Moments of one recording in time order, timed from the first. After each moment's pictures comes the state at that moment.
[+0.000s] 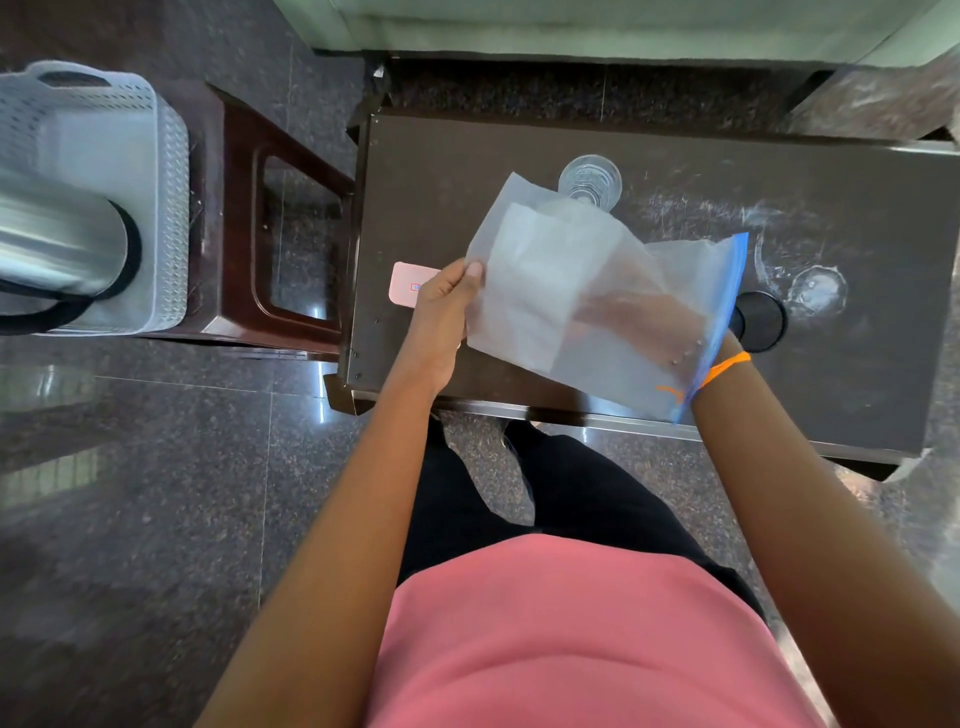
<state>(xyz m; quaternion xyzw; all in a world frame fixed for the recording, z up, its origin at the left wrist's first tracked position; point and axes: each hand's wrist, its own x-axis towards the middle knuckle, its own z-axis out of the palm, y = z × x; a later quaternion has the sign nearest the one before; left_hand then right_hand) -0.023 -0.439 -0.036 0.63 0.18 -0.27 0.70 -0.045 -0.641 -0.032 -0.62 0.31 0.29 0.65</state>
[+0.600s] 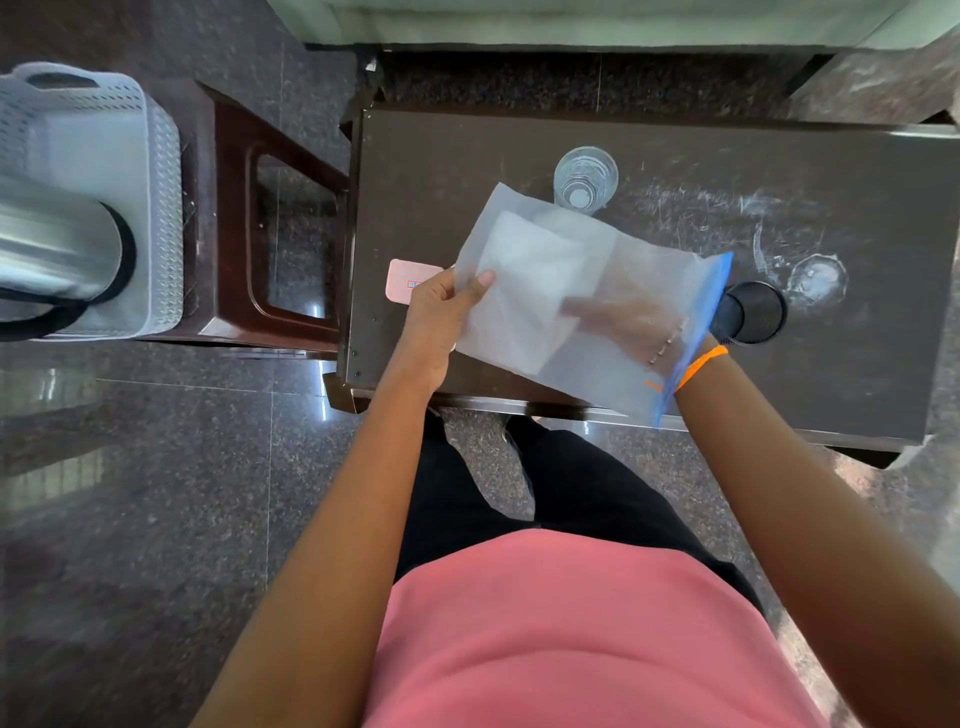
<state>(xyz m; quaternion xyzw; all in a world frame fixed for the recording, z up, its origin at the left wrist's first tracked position) -0.022 -0.436 -0.044 0.67 0.21 -0.28 0.65 -0.050 -0.636 -0.032 -0.59 0.32 0.32 0.67</state>
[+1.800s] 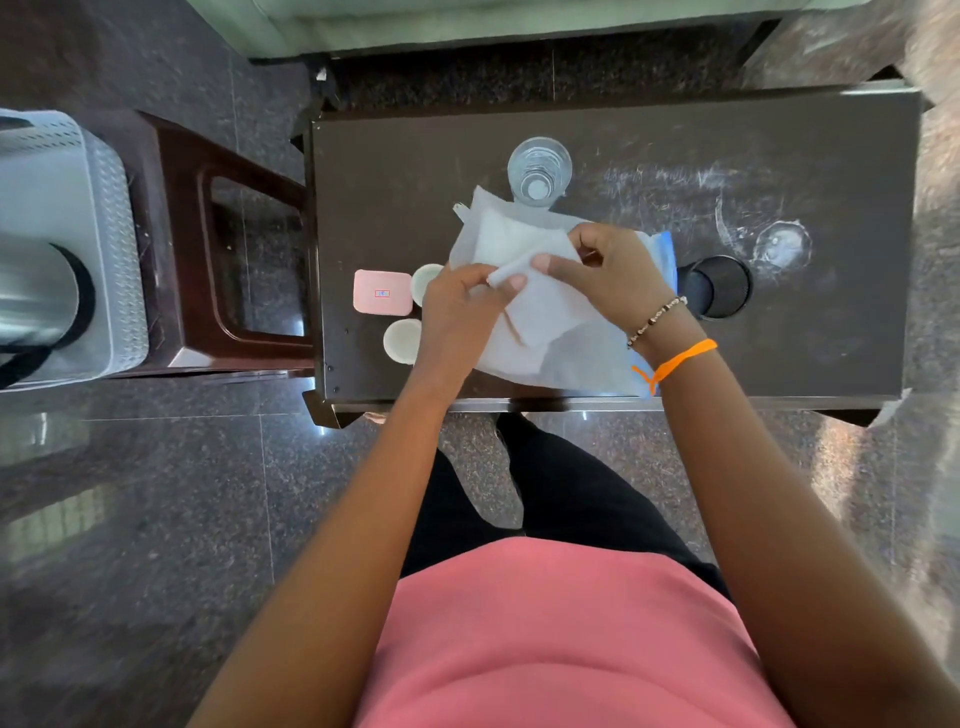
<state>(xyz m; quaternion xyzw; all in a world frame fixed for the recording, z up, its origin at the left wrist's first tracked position) -0.029 -0.488 -0.027 0.76 0.11 -0.24 0.59 -0.032 -0.645 -0.012 -0.79 0.19 0.19 0.55</state>
